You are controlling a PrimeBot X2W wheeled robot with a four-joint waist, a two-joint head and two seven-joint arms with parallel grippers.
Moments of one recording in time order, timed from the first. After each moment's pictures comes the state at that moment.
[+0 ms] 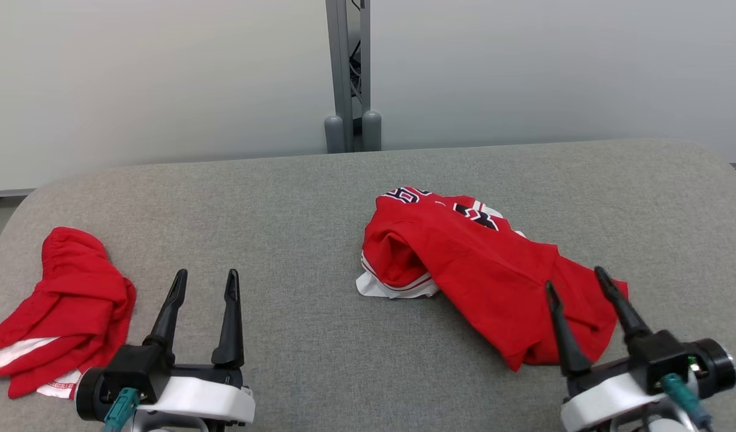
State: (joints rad) left arm -0.02 0.05 -0.11 0.12 -0.22 0.04 -0.26; right arm -0.06 -0.05 0.08 0.18 -0.01 0.13 -0.26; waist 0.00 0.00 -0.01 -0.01
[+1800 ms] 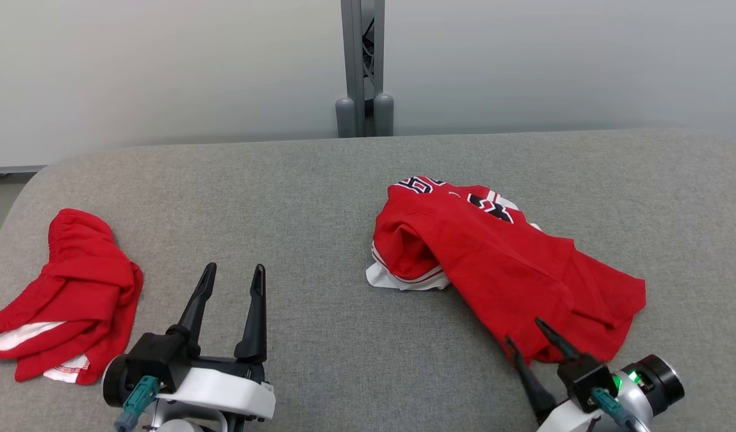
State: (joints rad) left arm -0.06 0.05 -0.18 0.16 -0.27 0.02 -0.26; right arm -0.13 -0.09 0.24 0.45 -0.14 0.13 -0.26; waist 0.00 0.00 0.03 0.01
